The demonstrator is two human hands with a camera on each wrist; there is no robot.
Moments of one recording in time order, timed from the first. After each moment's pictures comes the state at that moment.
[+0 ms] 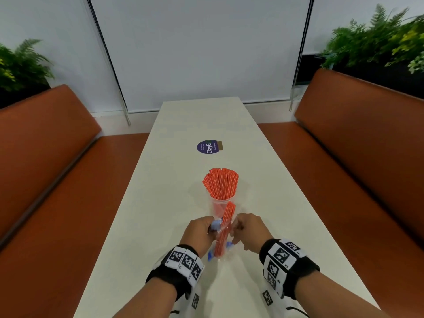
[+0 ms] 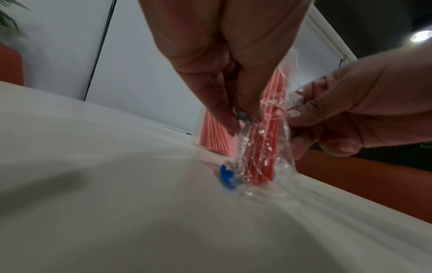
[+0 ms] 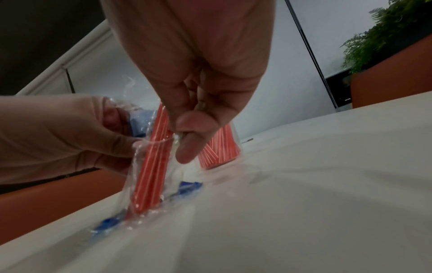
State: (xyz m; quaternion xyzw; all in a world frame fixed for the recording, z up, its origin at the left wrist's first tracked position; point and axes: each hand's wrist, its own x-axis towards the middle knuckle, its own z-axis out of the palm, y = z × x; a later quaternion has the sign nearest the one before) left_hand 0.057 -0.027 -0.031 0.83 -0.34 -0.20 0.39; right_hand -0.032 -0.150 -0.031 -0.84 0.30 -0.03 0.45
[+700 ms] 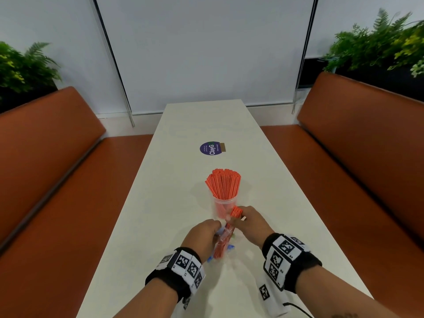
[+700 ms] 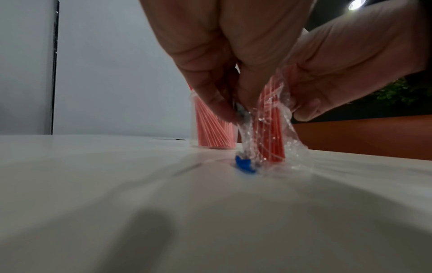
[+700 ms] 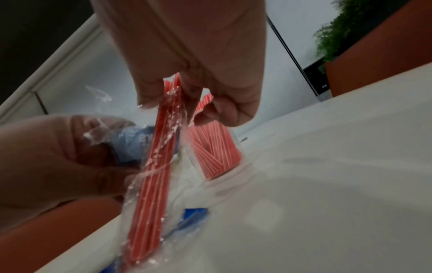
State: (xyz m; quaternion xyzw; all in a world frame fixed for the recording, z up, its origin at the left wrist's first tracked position) left_hand 0.054 -0.020 -0.034 0.86 -0.44 -0.13 0.24; right_hand -0.029 -0.148 -0.016 -0.82 0.25 -0.08 0.51
